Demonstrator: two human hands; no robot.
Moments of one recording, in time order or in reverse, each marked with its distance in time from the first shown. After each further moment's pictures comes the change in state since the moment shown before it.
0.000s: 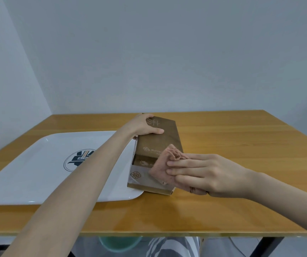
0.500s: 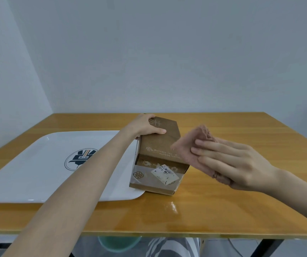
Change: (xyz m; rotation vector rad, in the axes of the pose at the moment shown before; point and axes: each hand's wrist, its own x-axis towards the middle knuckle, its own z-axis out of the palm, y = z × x) left_hand -0.002 0.005 0.002 -0.006 0.014 0.000; right_hand -0.024 0.013 -0.022 -0.136 0.228 0.087
